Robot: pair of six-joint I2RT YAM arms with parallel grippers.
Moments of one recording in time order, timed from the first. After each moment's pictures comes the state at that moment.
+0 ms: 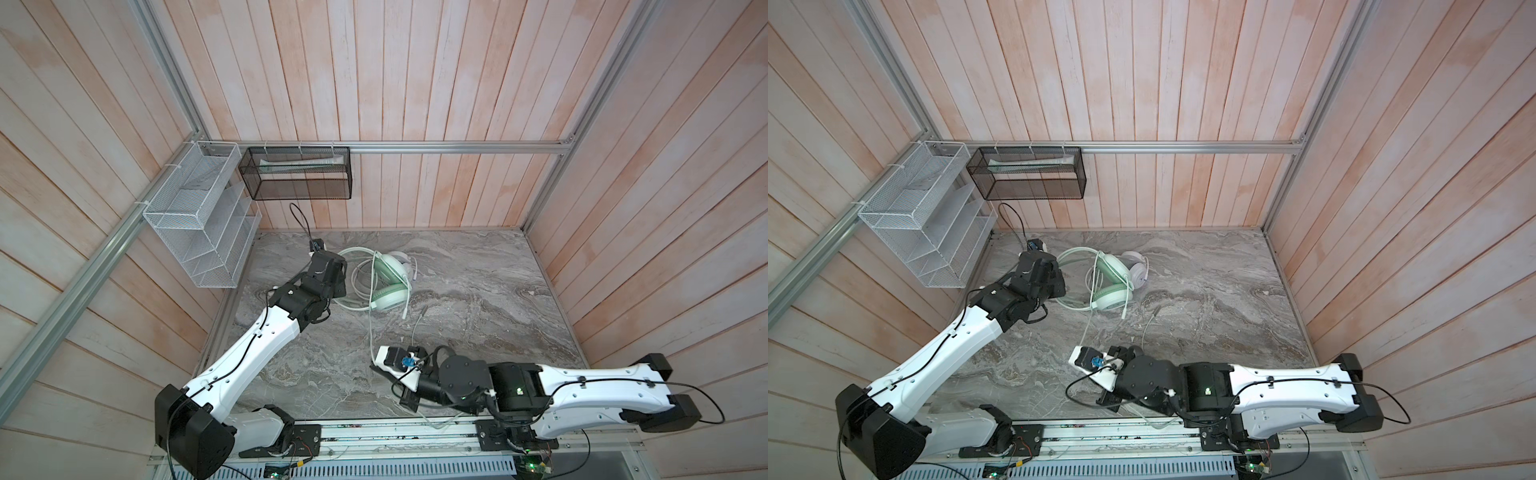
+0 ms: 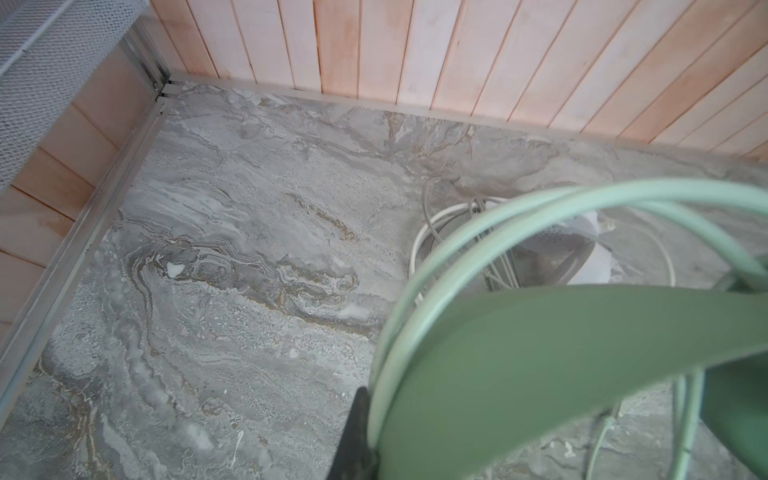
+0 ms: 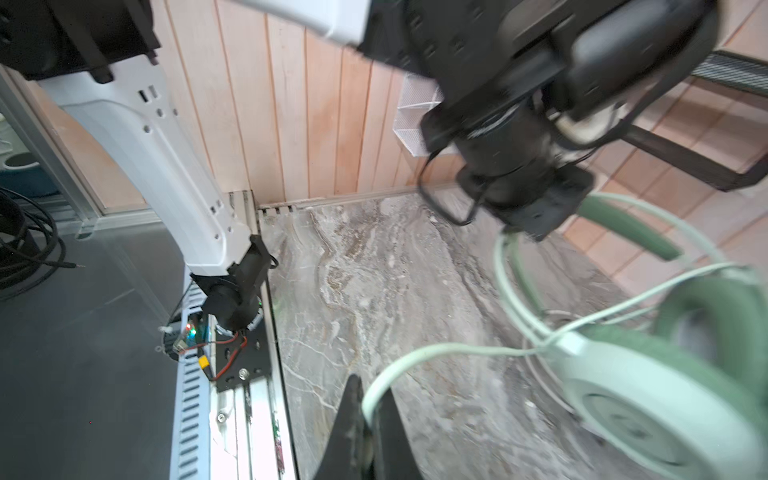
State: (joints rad) left arm -0.57 1.27 1.13 -0.65 -0.43 -0.47; right arm 1.53 1.07 1.11 -0.33 0.35 -0.04
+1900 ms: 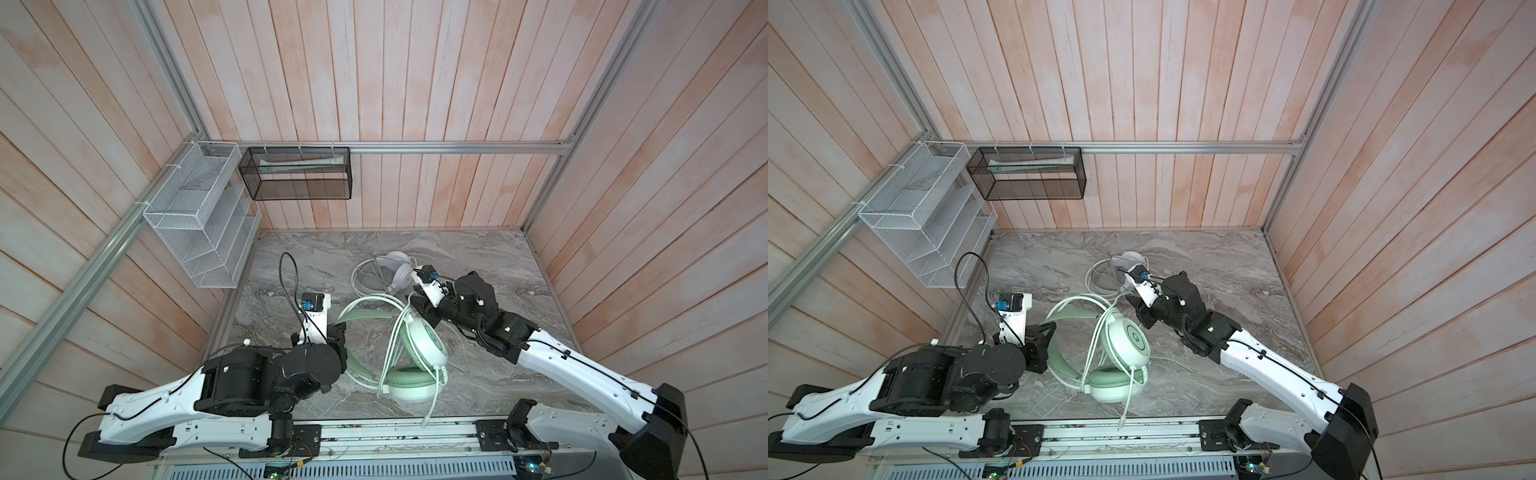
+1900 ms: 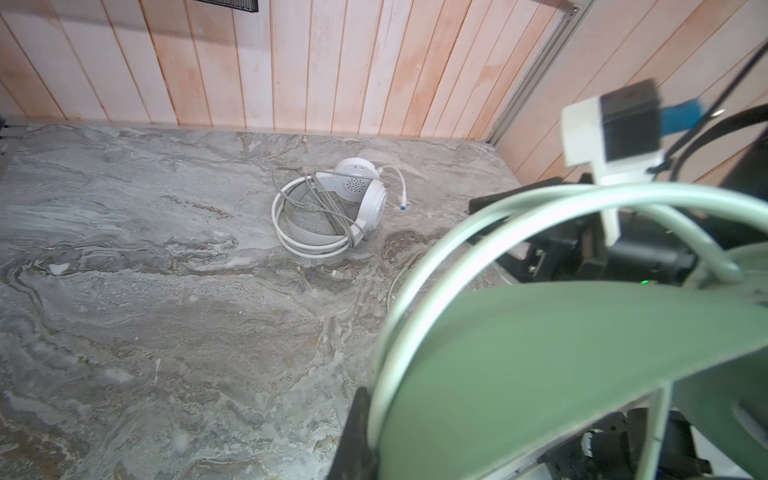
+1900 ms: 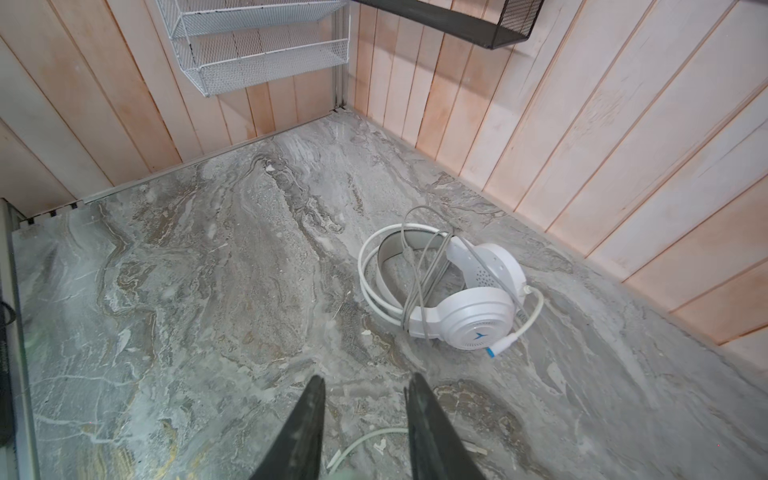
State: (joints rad) left arm -1.43 0.86 1.27 -1.10 -0.82 -0.87; right arm 0.81 1.13 0.89 -0.15 -0.05 -0.08
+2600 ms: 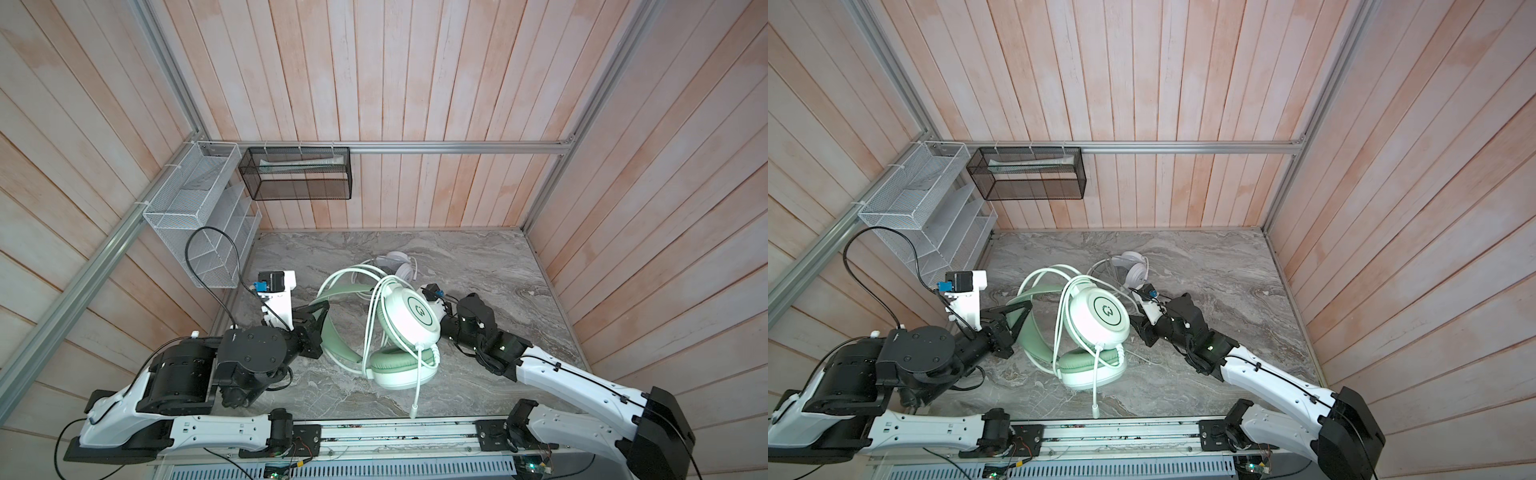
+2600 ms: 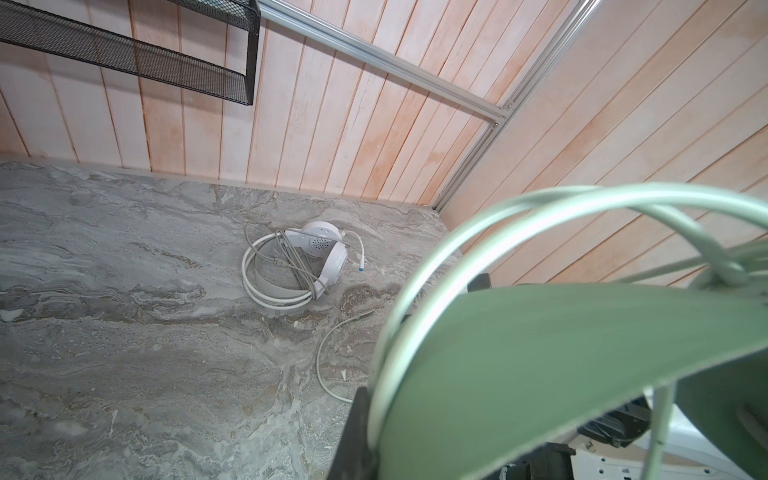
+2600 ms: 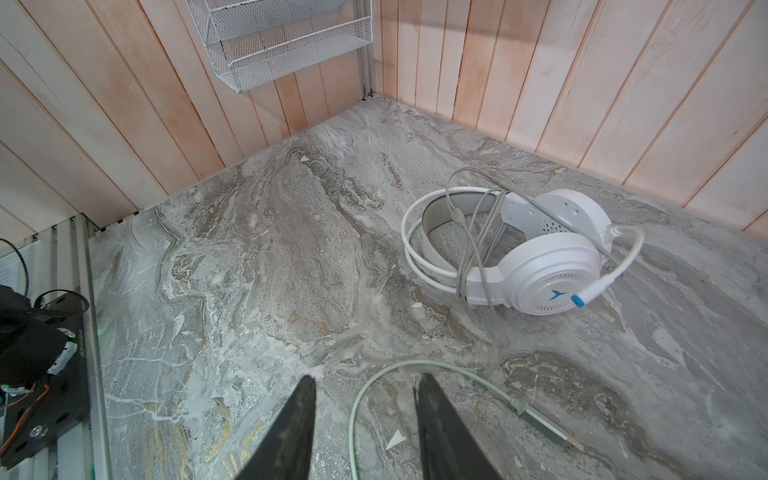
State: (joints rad) left arm -1.43 0.84 1.49 -1.09 -0.85 -0.79; right arm 0.81 1.05 0.63 0.07 -0.14 0.08
